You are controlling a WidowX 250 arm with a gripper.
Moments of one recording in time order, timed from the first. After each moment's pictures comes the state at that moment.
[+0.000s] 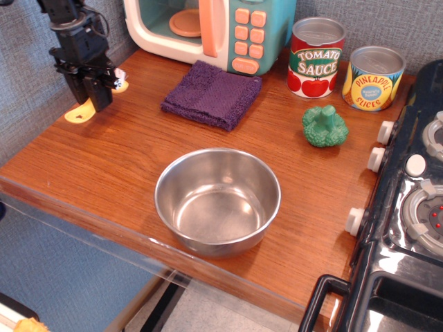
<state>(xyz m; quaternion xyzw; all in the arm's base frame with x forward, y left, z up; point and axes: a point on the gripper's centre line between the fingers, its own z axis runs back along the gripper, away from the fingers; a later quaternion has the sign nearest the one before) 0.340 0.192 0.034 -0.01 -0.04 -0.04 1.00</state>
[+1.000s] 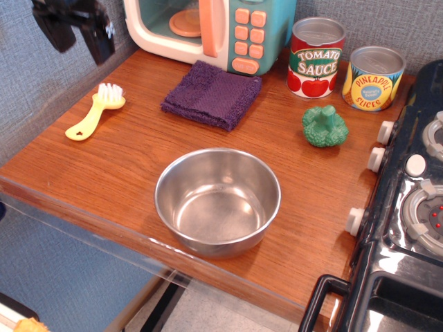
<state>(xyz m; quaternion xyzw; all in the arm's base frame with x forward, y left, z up) 0.318 0.162 0.135 0.02 -0.14 -0.02 0.99</state>
